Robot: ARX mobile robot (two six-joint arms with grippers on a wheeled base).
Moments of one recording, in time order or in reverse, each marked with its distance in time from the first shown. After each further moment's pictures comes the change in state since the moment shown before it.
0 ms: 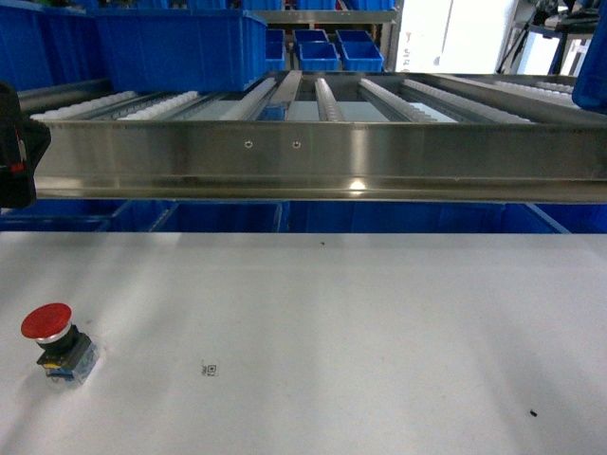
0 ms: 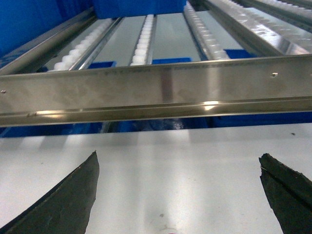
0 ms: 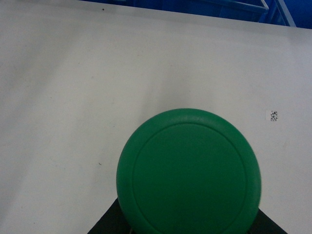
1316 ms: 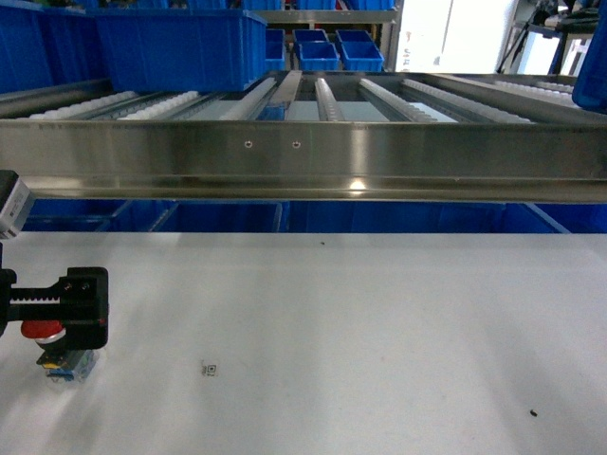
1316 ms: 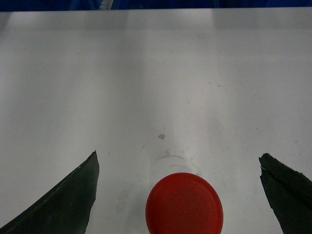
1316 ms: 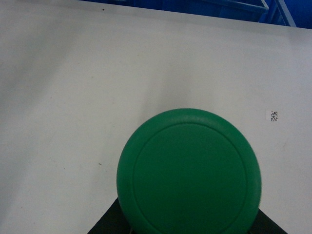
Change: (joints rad) left arm 0.039 0.501 0.053 0.072 0.024 -0.080; right arm 0.000 0.000 0.000 0.000 0.000 0.000
